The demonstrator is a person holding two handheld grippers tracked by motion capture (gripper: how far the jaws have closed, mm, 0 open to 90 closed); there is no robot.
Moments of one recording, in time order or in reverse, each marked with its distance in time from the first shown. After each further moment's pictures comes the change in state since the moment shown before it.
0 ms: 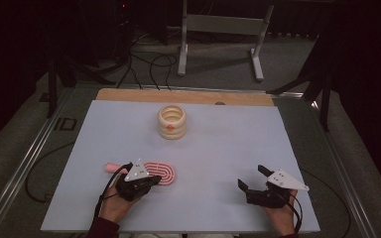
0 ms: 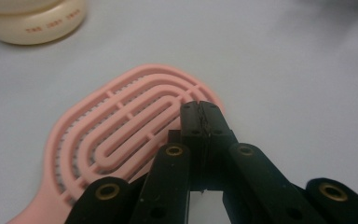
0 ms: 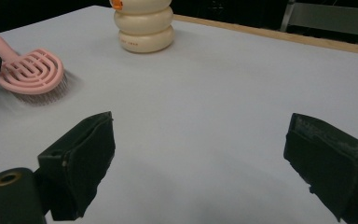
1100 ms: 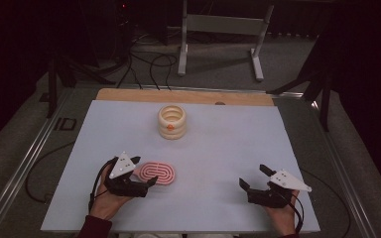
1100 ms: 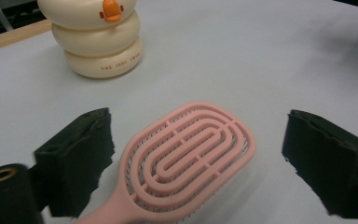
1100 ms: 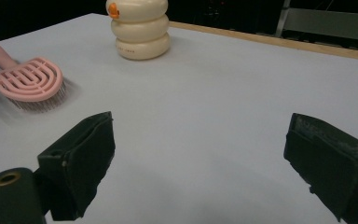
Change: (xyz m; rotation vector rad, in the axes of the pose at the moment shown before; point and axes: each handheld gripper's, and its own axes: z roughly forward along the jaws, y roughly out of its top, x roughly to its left) left arm 0.012 0.006 -0.029 -0.140 0.137 -0.062; right arm -0.002 0.001 -0.003 -0.023 -0.014 0.009
